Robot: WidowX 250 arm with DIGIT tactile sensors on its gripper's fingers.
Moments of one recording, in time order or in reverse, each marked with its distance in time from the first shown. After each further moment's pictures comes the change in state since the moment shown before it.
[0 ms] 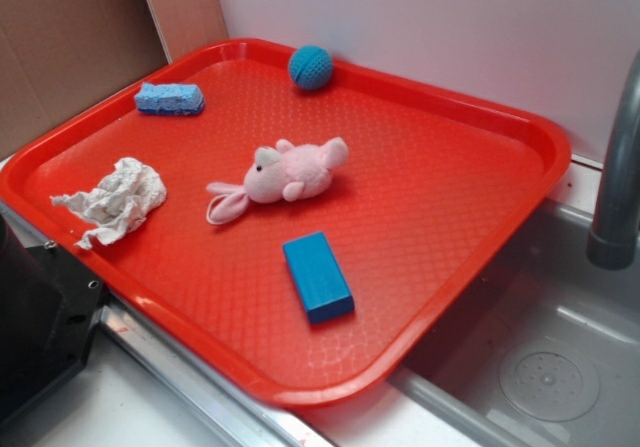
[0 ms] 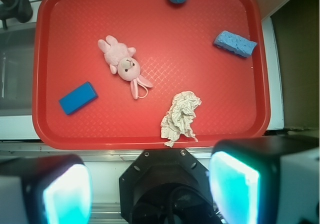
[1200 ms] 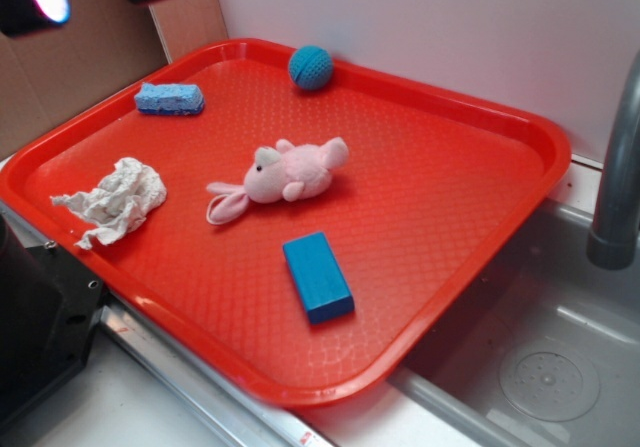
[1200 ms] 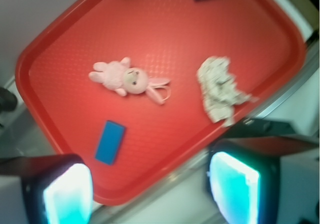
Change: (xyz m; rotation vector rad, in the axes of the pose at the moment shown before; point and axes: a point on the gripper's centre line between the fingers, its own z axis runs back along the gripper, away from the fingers) arm 0.023 -0.045 -0.051 -0.119 -0.014 0.701
